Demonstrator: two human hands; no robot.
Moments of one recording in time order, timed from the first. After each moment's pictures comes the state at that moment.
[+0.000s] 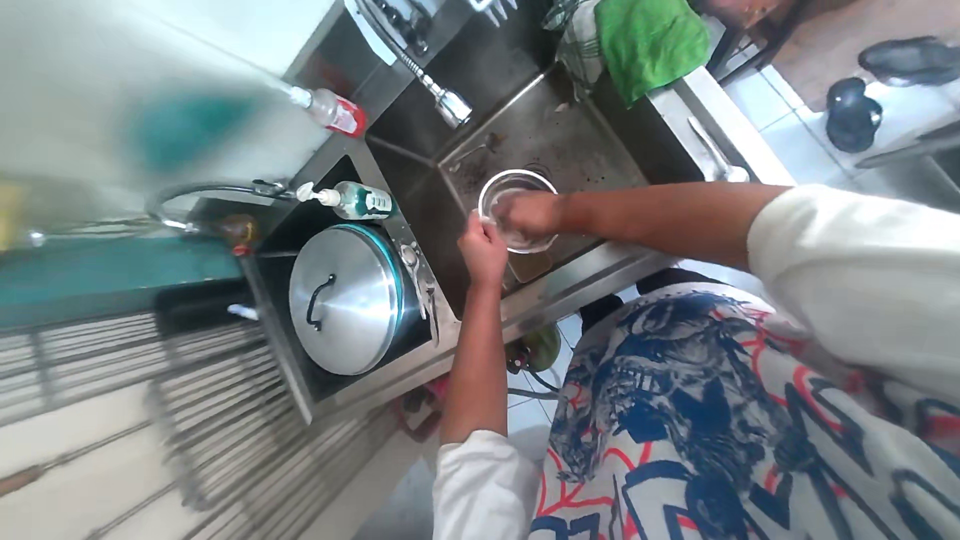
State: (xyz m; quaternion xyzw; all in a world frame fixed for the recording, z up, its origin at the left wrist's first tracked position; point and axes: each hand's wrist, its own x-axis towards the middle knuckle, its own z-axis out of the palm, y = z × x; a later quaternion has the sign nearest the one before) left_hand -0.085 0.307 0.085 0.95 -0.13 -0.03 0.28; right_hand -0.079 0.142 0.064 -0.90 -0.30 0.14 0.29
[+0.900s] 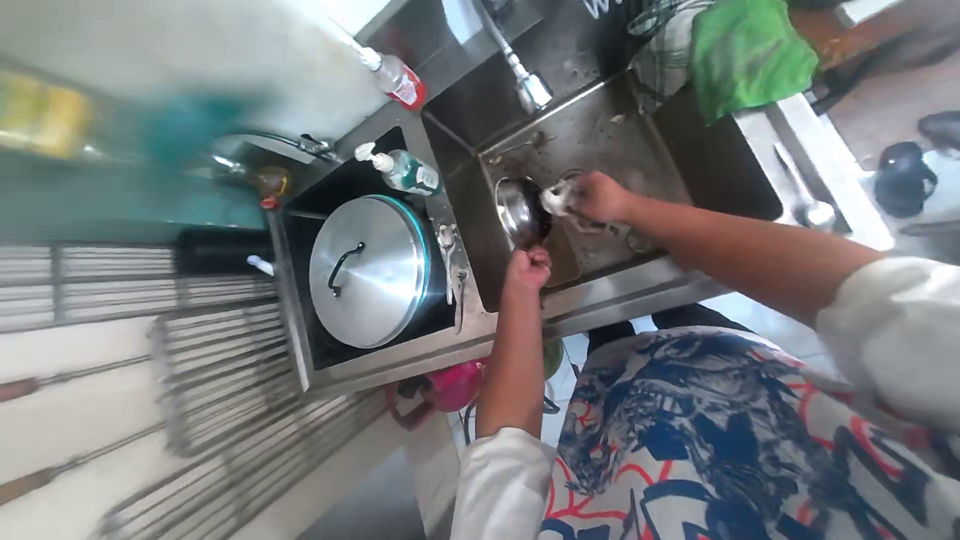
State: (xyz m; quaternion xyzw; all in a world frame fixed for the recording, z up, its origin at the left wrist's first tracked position) left_hand -0.081 0.338 0.048 0.36 0.45 -0.25 0.78; right_hand -0.067 0.139 0.031 -0.81 0.06 0.14 0.57
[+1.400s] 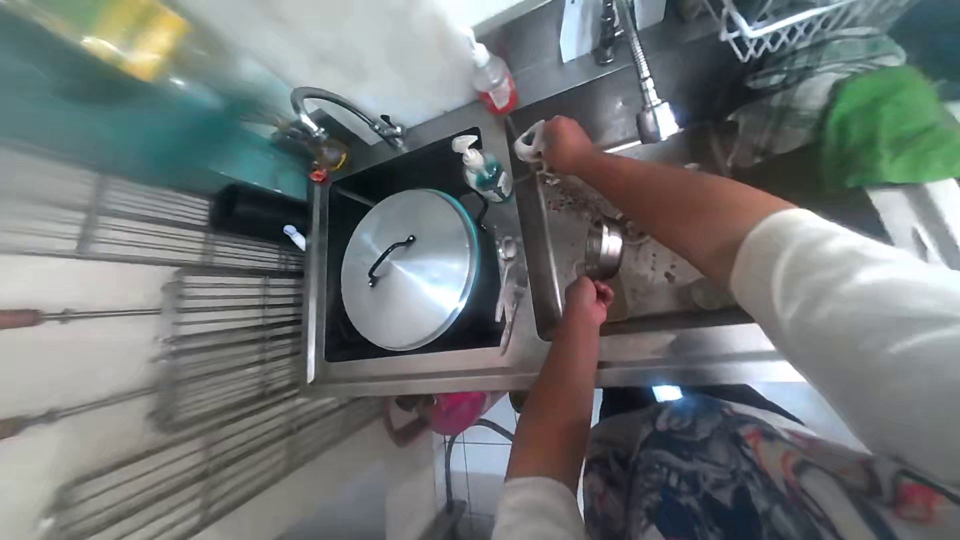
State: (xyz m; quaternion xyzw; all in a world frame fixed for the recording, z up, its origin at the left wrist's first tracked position) left_hand -0.066 0.356 0.038 0.48 0.49 -0.26 0.68; right_hand 0.146 0.264 0.097 -0.90 -0.02 0.08 0.43
